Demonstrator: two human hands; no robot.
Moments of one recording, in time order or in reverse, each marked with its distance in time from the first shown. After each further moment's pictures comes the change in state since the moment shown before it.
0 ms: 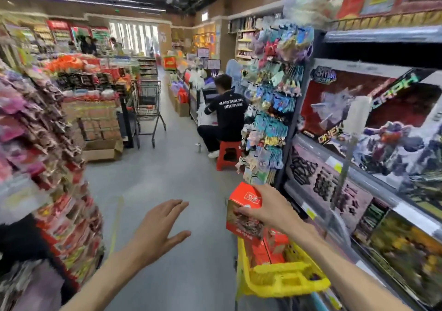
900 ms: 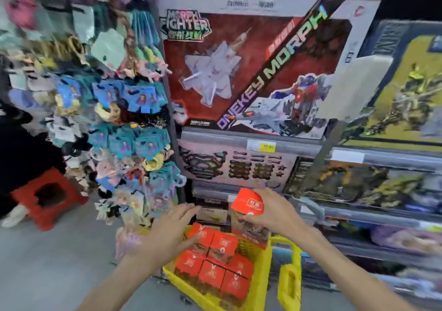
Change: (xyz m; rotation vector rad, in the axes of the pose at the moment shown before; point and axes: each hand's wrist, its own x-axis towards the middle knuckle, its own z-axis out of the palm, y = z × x) left_hand 0.514 -0.034 0.271 -0.301 -0.434 1.000; right_hand 0.157 0.191 0.051 -0.168 0.255 1.020
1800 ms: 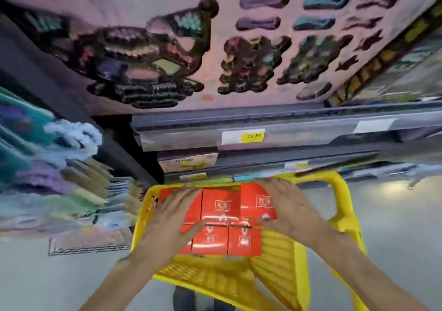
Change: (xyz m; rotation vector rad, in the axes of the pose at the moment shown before) left_hand 0.105 -0.153 0.321 -0.355 -0.298 0.049; right_hand 0.063 0.149 0.313 -0.097 -0.200 0.163
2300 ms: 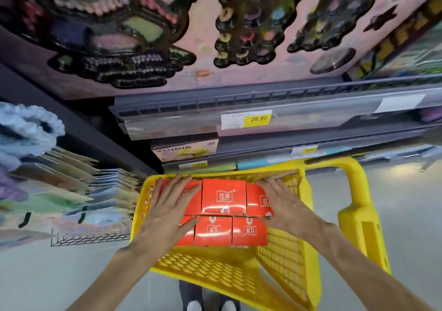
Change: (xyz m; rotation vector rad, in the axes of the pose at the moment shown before) left_hand 0.012 -0.026 0.021 0.356 -0.075 0.077; right_hand 0.010 0.023 0.077 0.057 -0.168 0.044
